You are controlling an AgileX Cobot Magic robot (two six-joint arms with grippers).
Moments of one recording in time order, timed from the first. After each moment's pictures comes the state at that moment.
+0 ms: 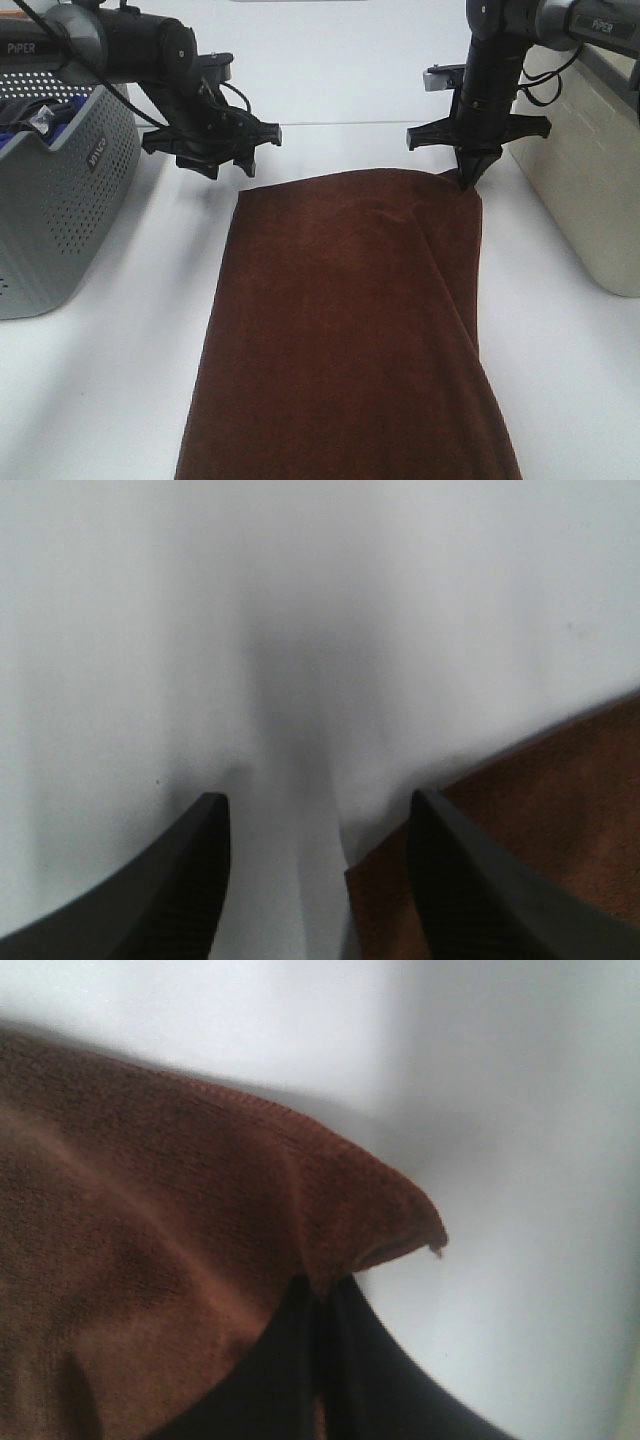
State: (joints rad) left arm -0.36 2.43 -1.93 -0.03 0.66 -0.33; right arm 0.25 2.51 -2.19 -0.10 1.21 0.15
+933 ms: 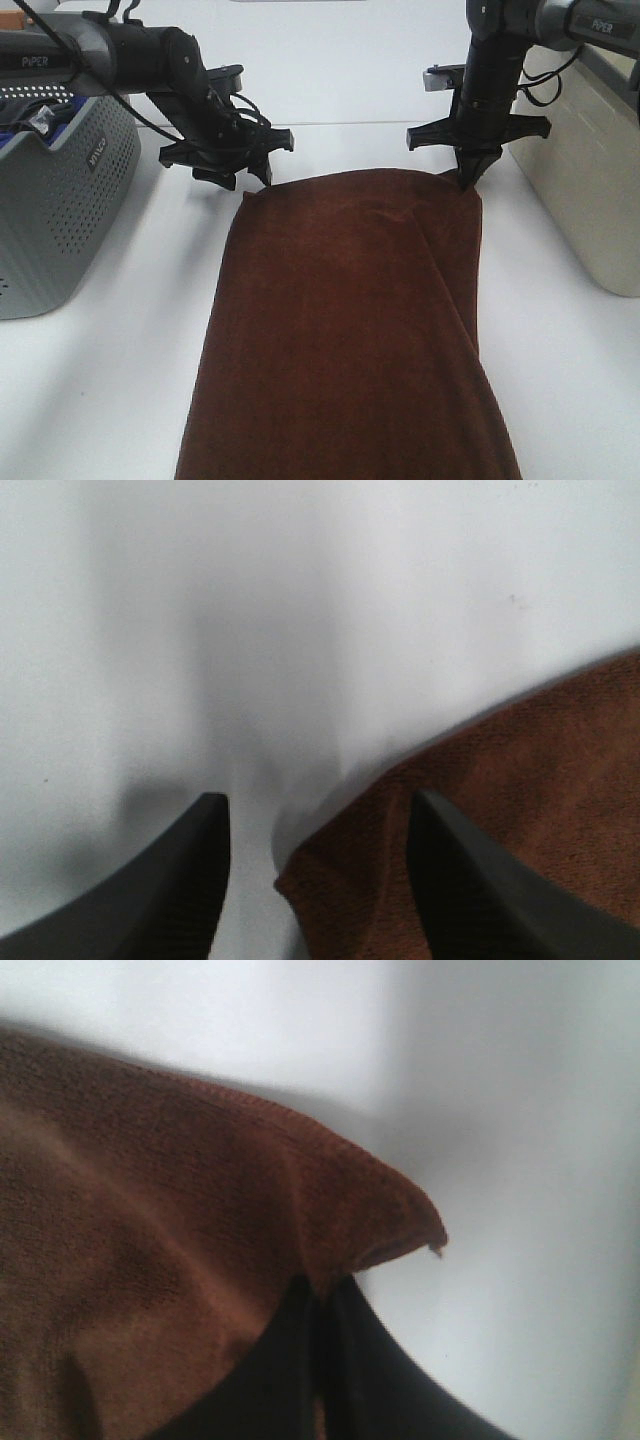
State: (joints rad) left arm -0.36 2.46 -1.96 -0.18 0.65 -0.23; right arm 0.25 2.51 -2.19 -0.10 1.21 0.15
